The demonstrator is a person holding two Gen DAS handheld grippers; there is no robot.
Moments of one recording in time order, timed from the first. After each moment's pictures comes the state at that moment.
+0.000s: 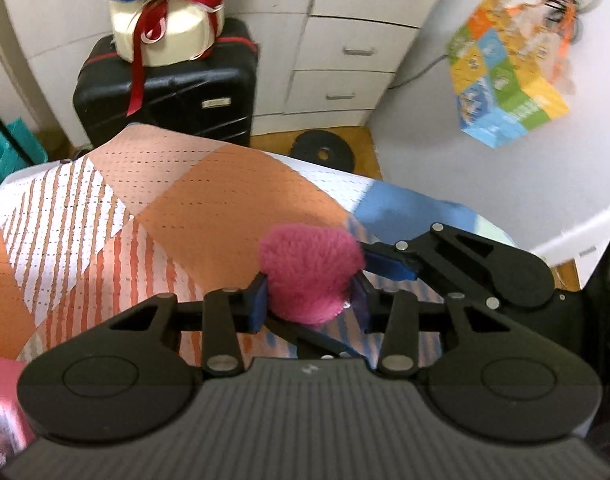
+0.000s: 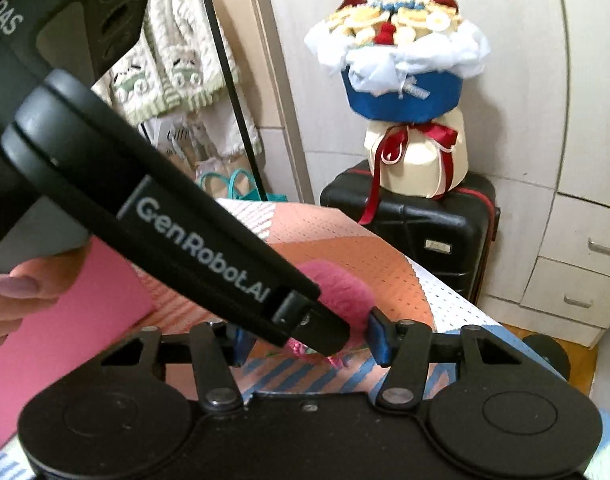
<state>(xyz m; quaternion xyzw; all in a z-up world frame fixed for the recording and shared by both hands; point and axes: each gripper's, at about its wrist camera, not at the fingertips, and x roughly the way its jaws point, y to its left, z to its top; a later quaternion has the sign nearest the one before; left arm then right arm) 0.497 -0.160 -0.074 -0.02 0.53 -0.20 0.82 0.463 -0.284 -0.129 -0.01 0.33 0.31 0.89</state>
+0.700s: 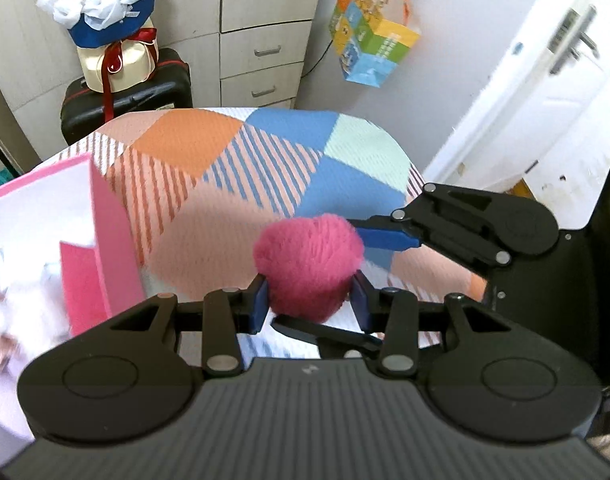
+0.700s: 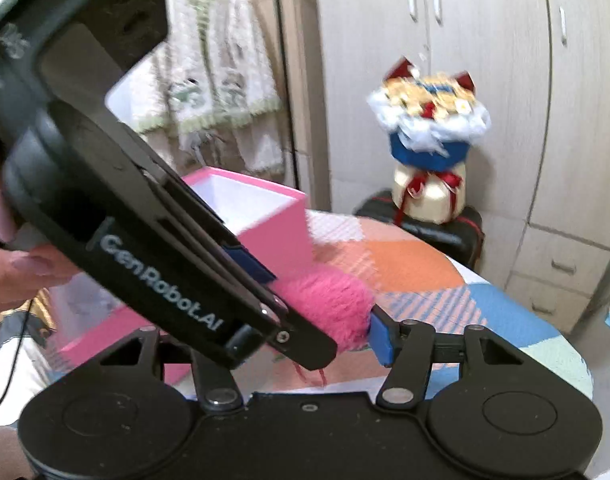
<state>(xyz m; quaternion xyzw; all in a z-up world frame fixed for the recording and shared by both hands) 0.286 -0.120 0.017 0.06 0.49 -0.30 0.82 0.250 -0.260 -0.029 -0.05 0.28 0.30 0.91</state>
